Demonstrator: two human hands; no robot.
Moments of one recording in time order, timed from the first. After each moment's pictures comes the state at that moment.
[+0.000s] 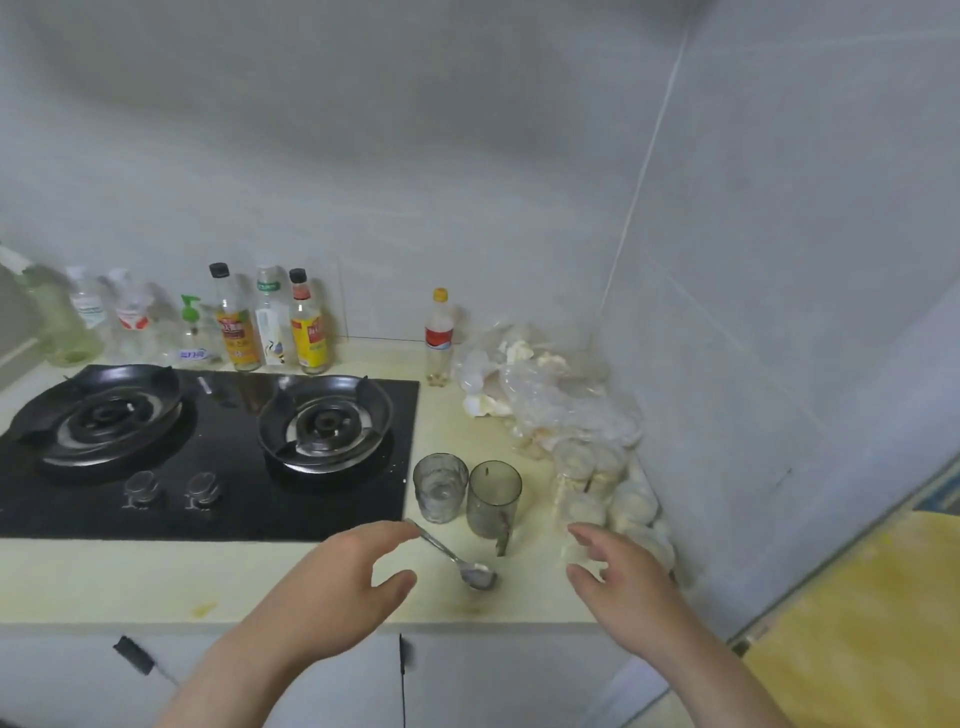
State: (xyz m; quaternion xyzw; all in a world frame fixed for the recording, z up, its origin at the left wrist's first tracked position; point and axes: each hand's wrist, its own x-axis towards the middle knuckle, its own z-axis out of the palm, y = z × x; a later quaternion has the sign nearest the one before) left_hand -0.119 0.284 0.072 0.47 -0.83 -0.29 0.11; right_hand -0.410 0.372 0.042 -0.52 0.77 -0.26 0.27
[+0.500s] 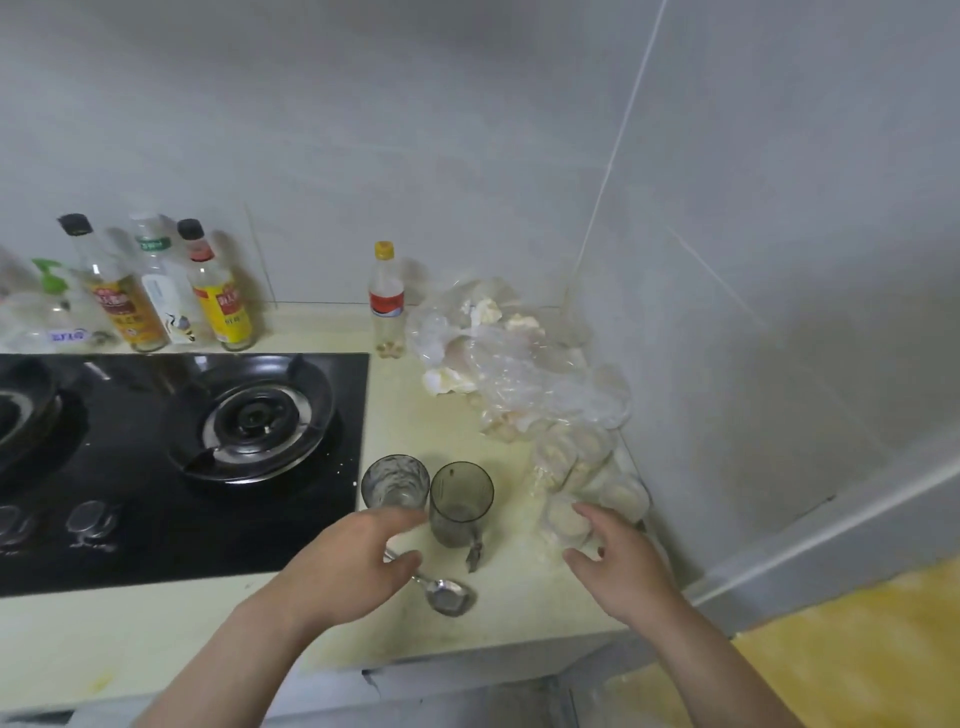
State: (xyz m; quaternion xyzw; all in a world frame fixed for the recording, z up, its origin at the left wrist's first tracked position) left_hand -0.201 0.175 0.024 0.43 -0.84 -0.34 0.02; right_hand -0.479 0.298 -0.013 -0.44 0.83 -0.22 0.28
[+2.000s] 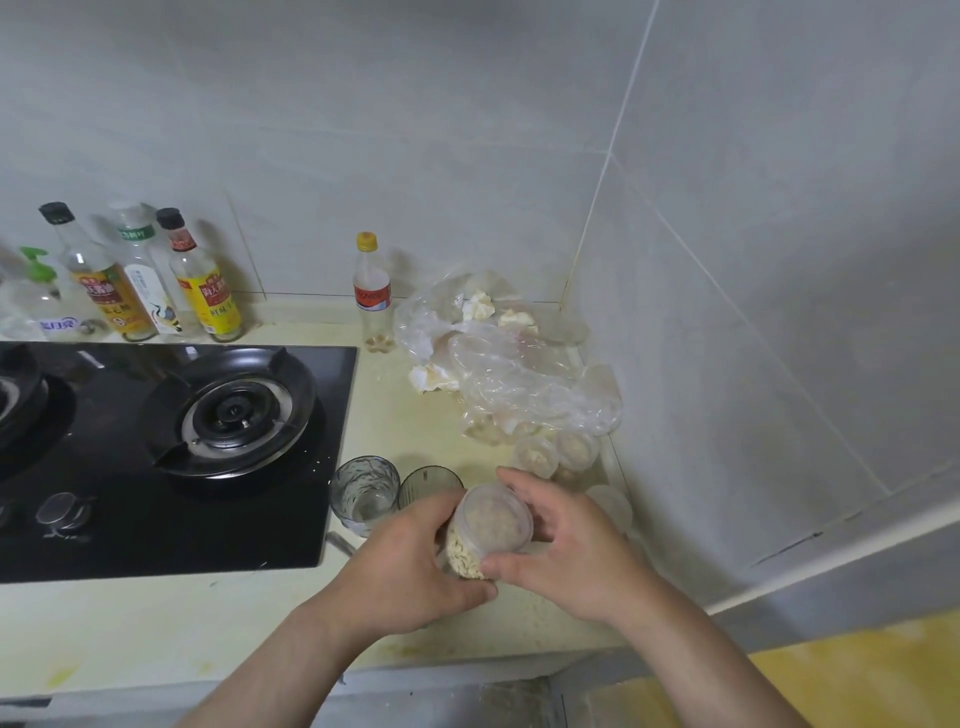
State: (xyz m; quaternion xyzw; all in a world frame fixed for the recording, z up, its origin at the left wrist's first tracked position) left_hand -0.288 0.205 0.024 0.39 -0.78 -0.45 0.17; right_hand -0.471 0.274 0.058 -0.52 0.66 -0.33 0.43
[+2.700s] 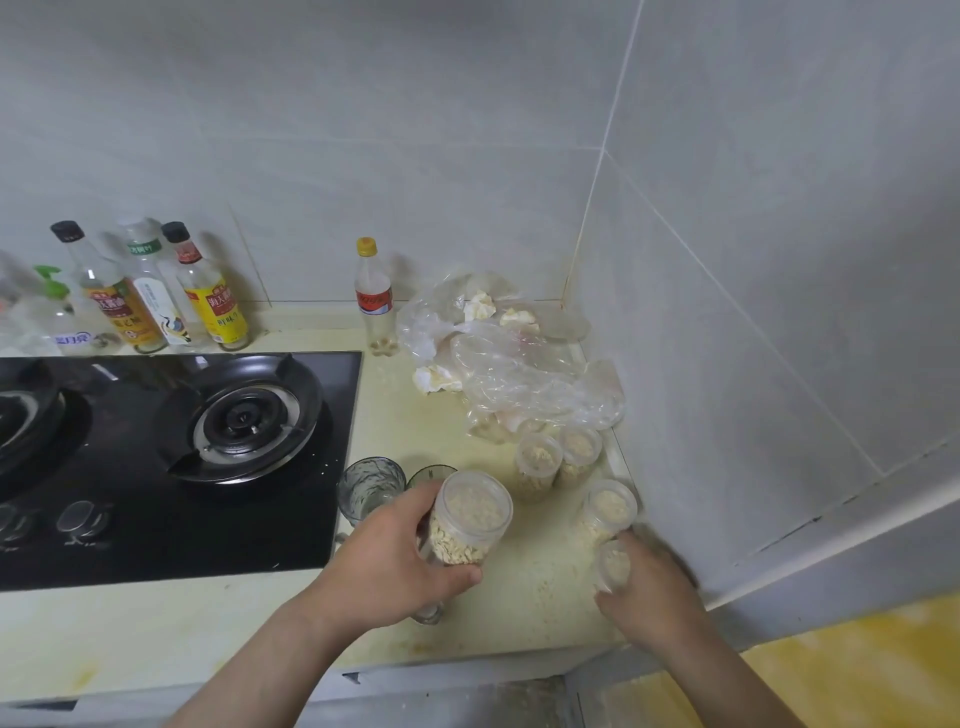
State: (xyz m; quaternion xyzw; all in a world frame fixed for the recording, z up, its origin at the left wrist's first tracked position) left_hand -0.273 0.203 0.032 0.43 -0.77 -0.44 0.17; right_hand -0.541 0.318 -0.043 -0.44 0.87 -0.07 0.23
